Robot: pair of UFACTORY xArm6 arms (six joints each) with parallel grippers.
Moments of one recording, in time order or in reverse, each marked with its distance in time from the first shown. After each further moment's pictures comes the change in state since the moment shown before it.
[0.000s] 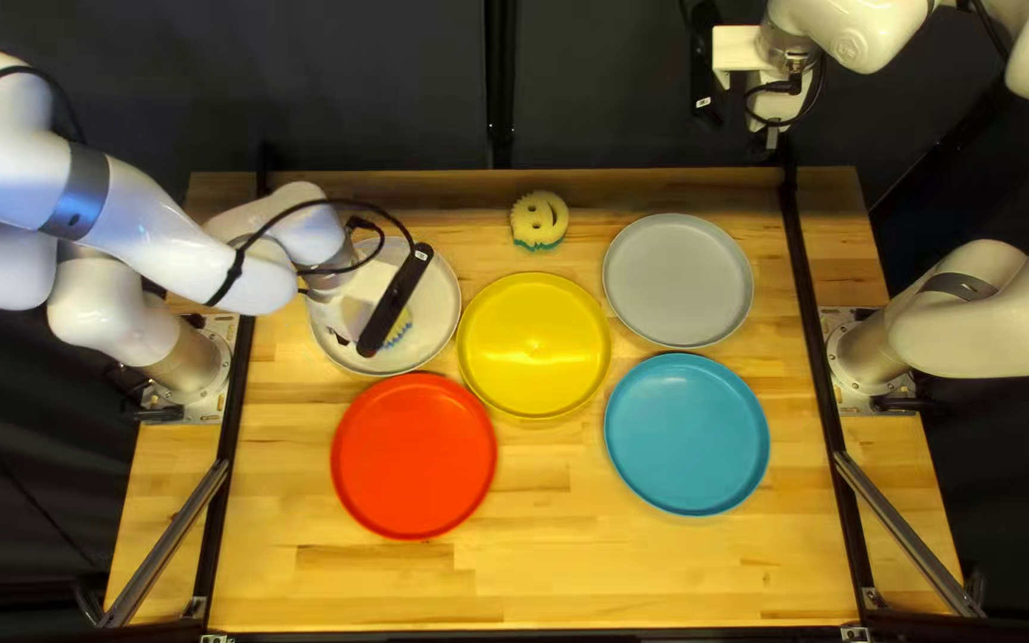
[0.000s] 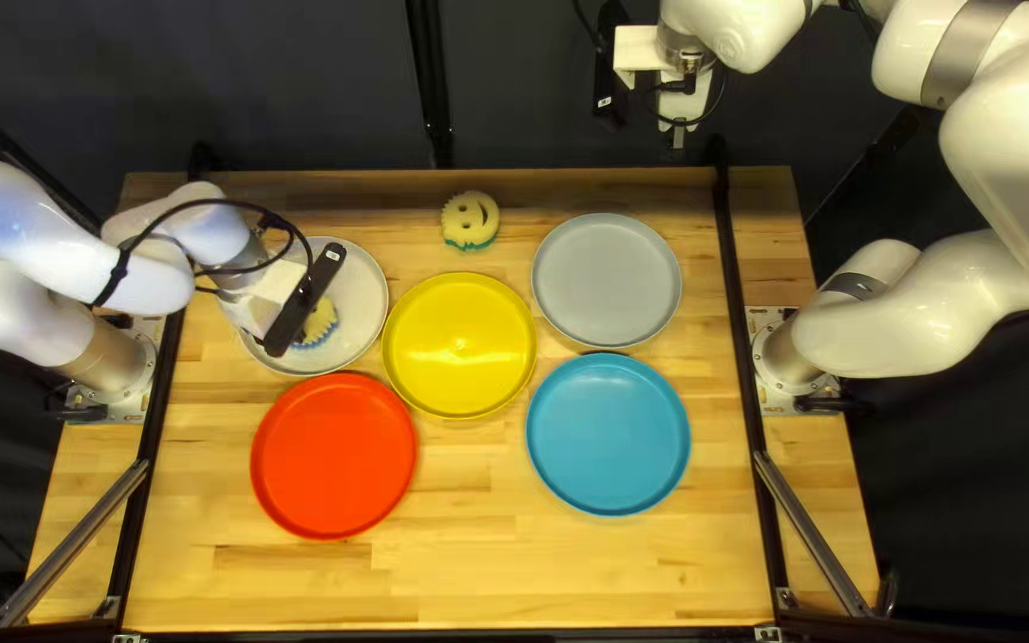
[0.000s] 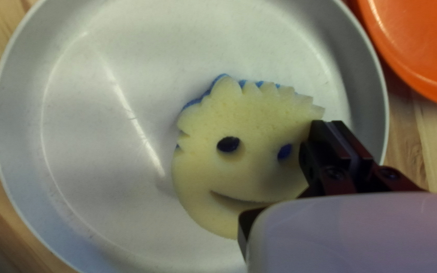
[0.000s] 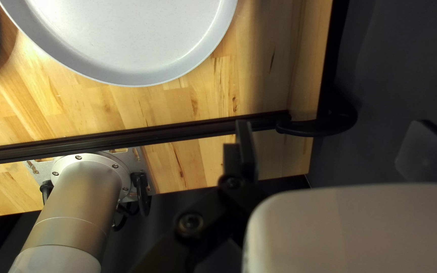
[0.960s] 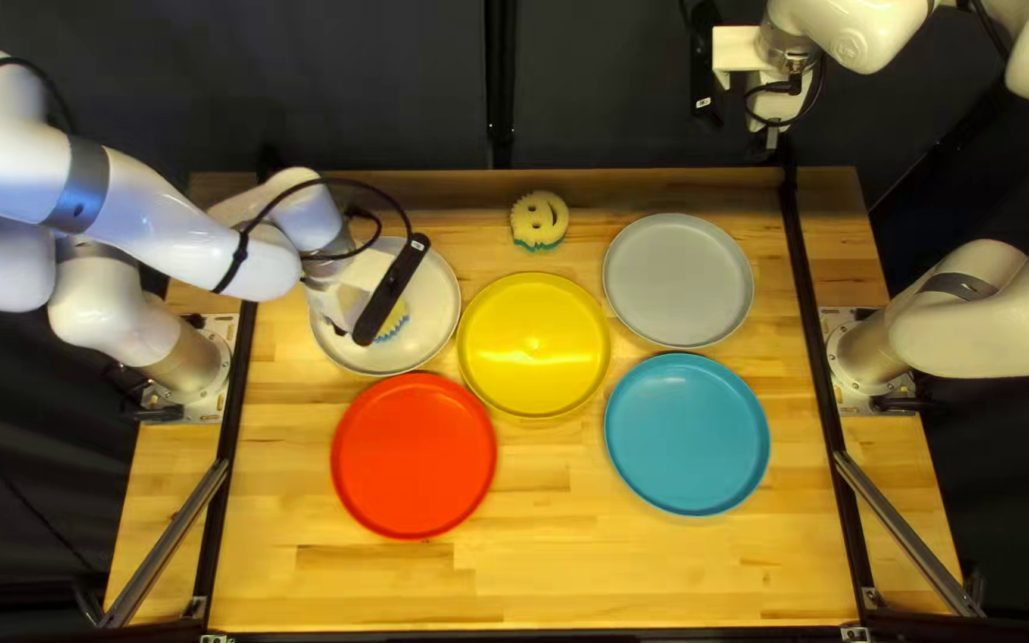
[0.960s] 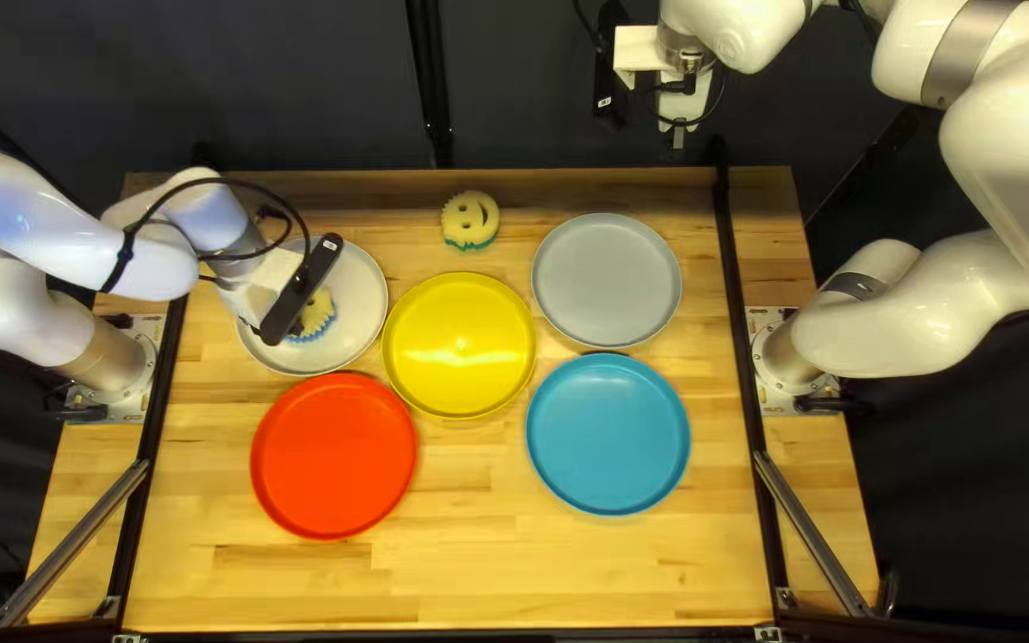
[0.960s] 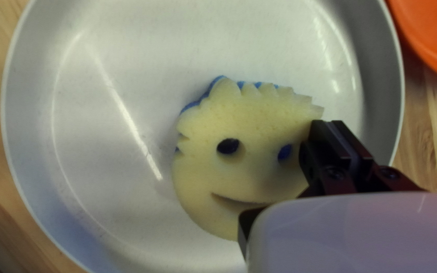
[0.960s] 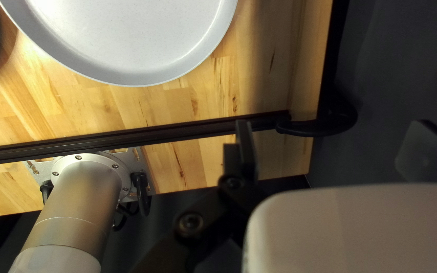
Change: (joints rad) left arm -0.325 0.183 -0.125 -0.080 -0.186 -0.174; right arm 0.000 0.000 0.000 0.000 0.000 0.000
